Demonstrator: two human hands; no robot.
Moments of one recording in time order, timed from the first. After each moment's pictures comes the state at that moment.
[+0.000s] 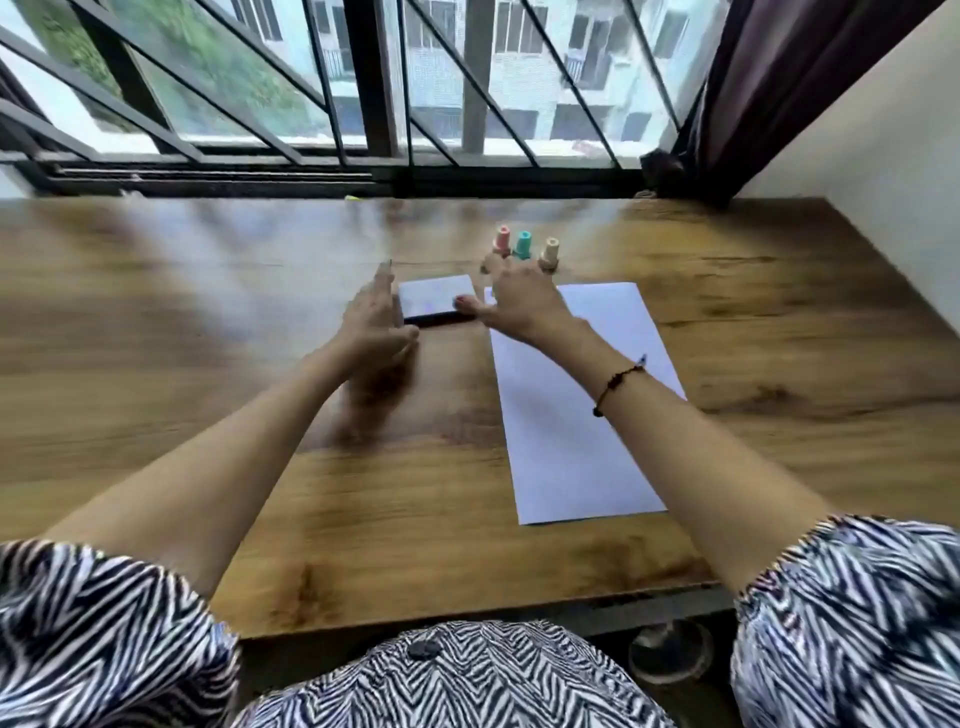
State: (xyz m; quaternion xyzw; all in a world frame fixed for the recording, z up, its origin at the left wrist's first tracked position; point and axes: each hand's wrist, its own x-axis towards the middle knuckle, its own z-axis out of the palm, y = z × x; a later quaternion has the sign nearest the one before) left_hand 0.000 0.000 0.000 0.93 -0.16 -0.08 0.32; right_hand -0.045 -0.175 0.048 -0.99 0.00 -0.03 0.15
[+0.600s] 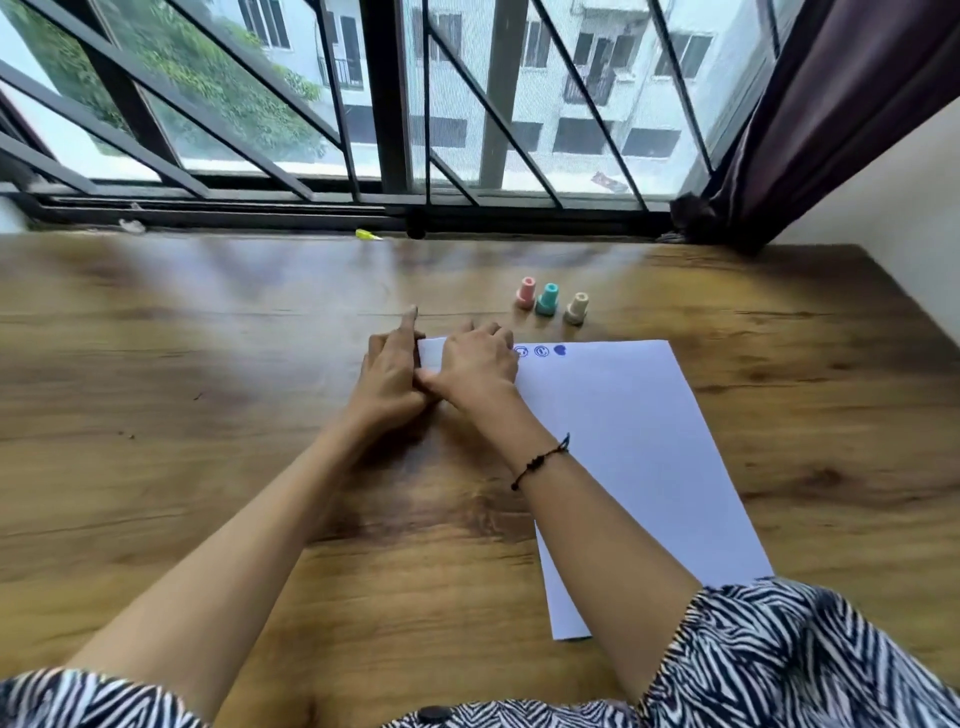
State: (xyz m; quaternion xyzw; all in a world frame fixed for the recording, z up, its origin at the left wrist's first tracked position) left_hand 0.032 0.004 -0.032 0.91 -0.18 -0.04 0.37; right_hand 0.008 -0.106 0.023 -0.98 0.16 0.08 0.13
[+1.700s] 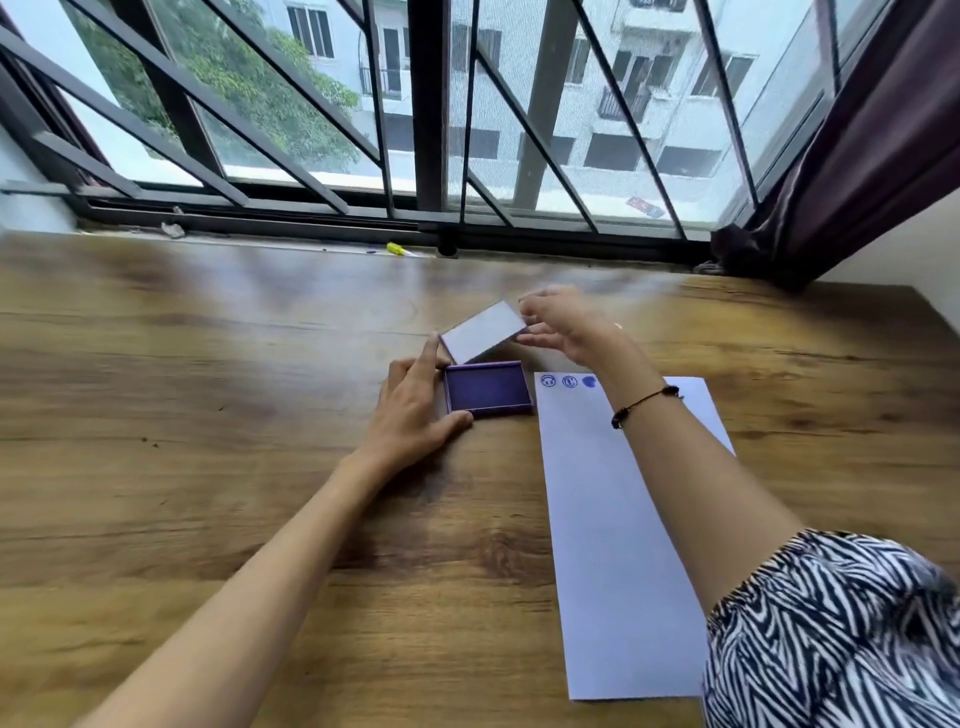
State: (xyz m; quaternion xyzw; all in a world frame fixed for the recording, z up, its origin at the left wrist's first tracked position) left_hand 0.026 0.005 -0.037 0.91 -0.20 0.03 0.35; right_hand 0.075 -0.192 0.045 -0.74 0.20 0.11 0.63
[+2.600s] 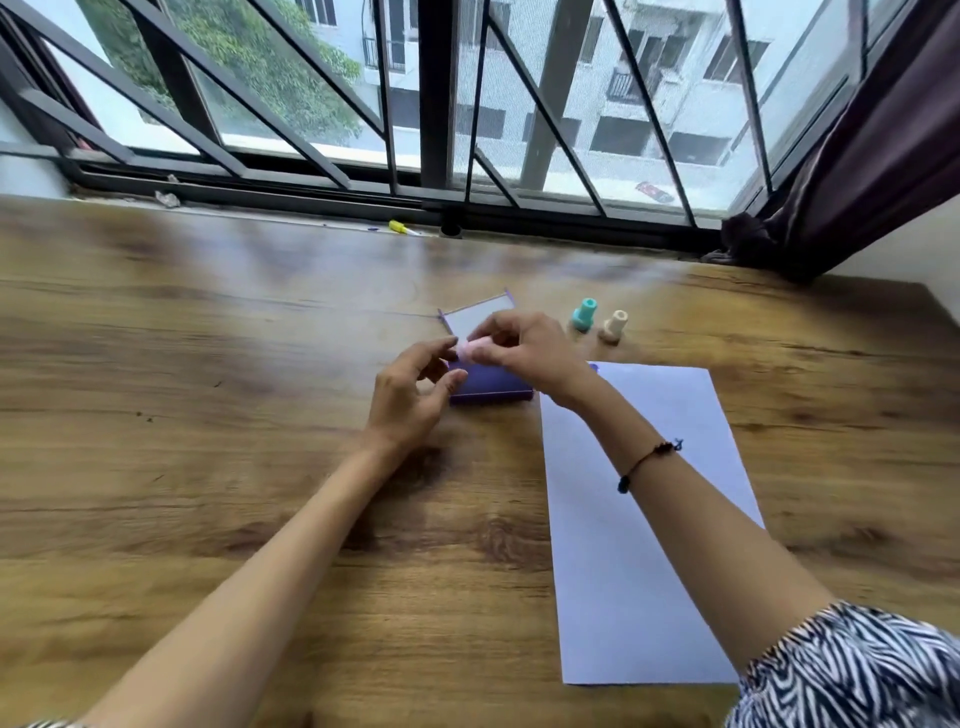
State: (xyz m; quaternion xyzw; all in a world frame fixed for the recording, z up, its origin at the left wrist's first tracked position) left_hand 0.006 -0.001 -0.019 0.81 -0.17 0.13 0.54; right_hand 0.017 -0.158 0.039 -0.90 -0.05 0.04 0.44
